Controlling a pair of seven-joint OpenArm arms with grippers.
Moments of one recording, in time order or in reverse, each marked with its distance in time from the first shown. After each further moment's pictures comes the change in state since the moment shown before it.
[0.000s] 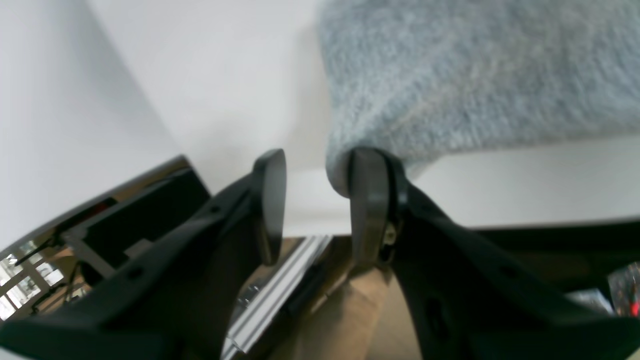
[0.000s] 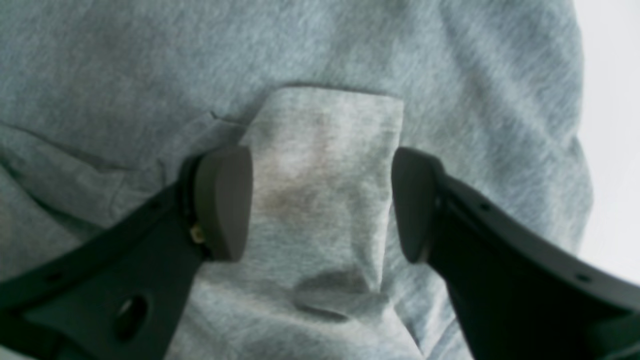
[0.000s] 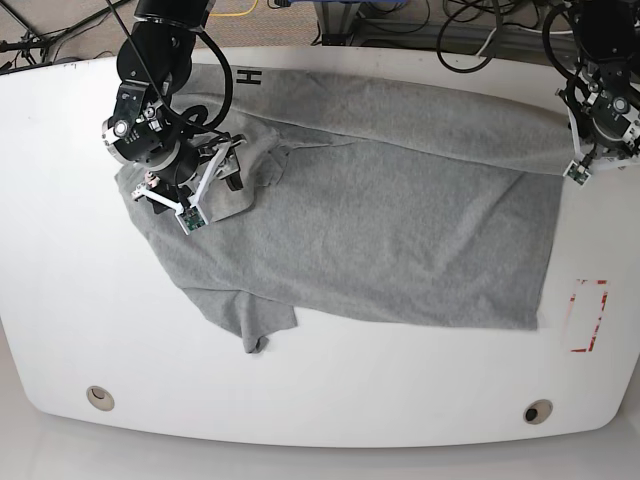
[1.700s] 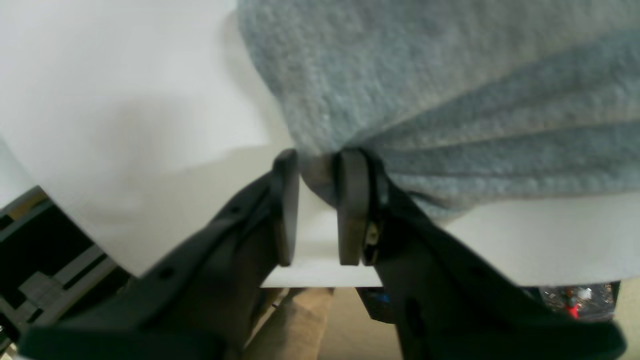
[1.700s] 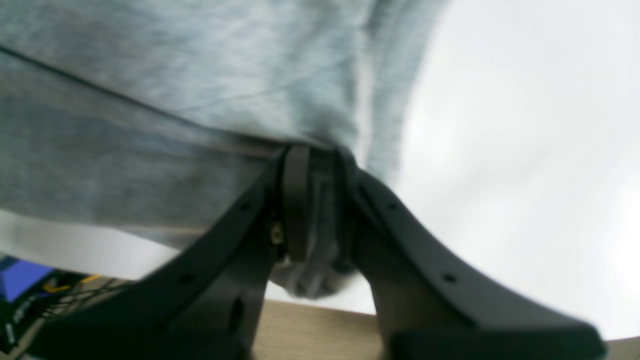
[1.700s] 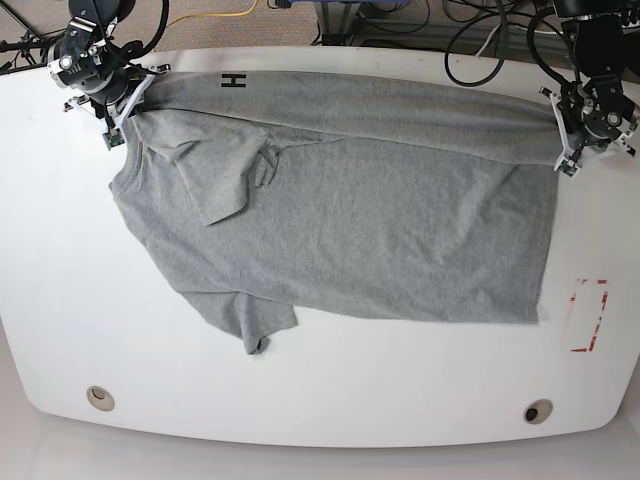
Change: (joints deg) left arm -4.5 1.9 0.2 -16.9 0.7 0.0 -9.1; right arm -17.6 9.4 16.1 -1.7 1.1 0.3 4.2
